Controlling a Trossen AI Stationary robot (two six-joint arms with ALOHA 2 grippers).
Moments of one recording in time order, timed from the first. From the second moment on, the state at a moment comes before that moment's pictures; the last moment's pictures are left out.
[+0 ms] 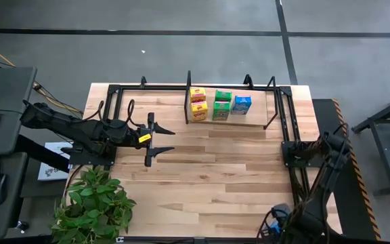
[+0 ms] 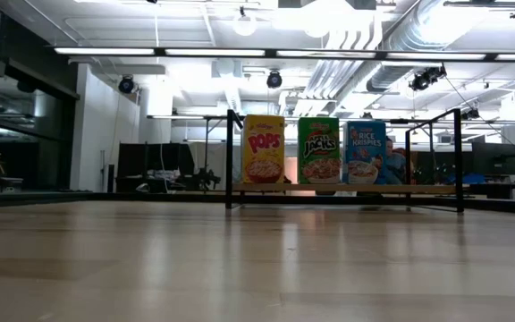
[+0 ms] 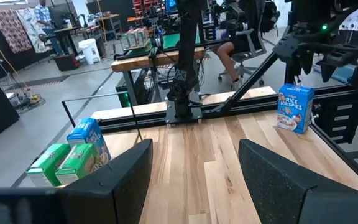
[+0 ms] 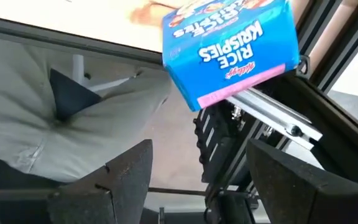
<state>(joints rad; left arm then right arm) -0.24 0.97 0.76 0.08 -0.27 0.14 1.05 1.80 1.65 -1.20 -0.26 2.40</state>
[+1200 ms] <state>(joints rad) -0.24 0.97 0.76 0.08 -0.27 0.13 1.08 1.90 1.65 -1.14 -0.27 2.22</state>
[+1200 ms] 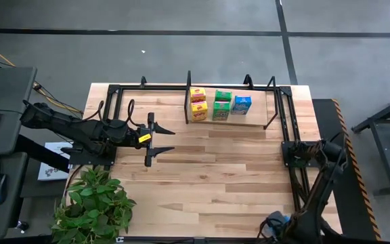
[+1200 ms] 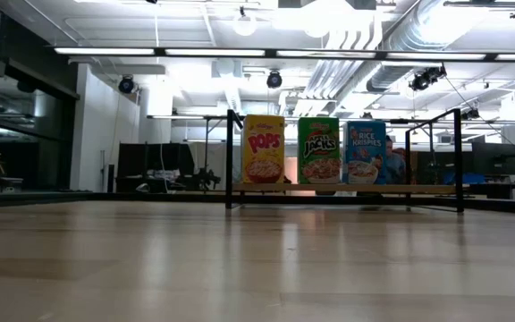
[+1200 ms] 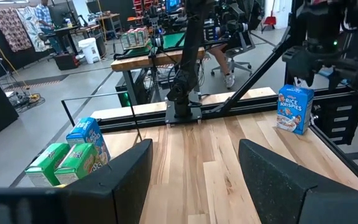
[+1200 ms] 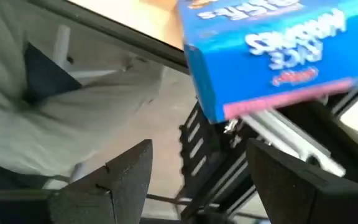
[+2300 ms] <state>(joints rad) -0.24 0.97 0.76 0.08 -0.27 0.13 1.20 1.93 1.65 -1.29 -0.12 1.95</state>
